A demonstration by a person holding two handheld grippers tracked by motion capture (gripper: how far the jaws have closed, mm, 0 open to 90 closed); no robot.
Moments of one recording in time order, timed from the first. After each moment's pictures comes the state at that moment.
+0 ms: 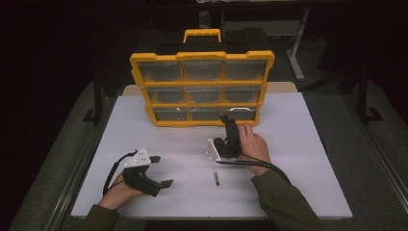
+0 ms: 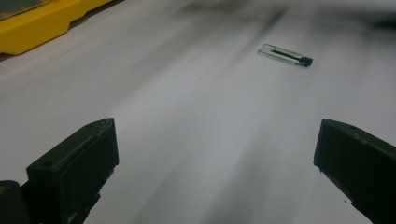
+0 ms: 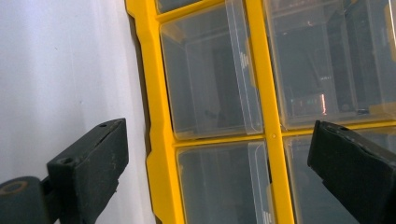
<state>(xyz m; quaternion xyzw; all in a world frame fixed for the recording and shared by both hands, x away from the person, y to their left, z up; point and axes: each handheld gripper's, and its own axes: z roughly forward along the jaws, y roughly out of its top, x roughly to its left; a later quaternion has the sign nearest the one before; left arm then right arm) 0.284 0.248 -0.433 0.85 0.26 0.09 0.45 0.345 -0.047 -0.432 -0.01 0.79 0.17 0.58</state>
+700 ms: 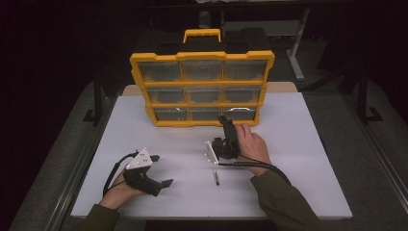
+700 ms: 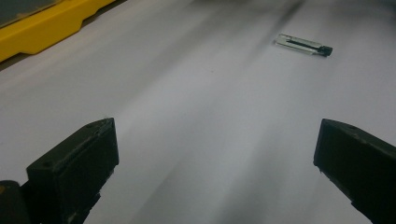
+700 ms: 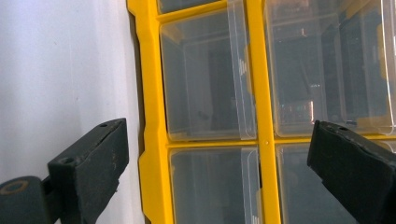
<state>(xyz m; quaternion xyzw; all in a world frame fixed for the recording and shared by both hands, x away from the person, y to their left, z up) 0.284 0.247 -0.436 0.85 0.26 0.12 0.43 0.344 -0.044 -0.433 -0.05 0.78 0.15 0.60</state>
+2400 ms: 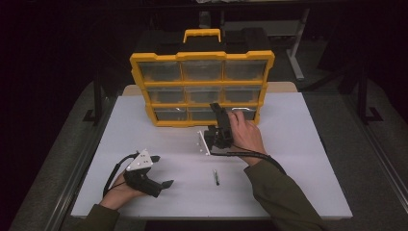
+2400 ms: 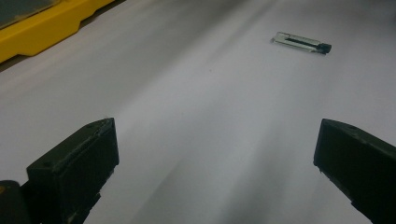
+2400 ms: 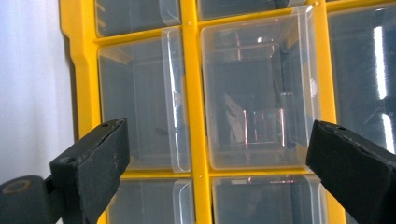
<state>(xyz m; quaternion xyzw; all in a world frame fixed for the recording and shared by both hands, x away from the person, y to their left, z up) 0.282 0.245 -0.438 0.86 0.25 0.12 0.43 0.357 -0.024 -0.399 -0.06 0.75 0.15 0.64</state>
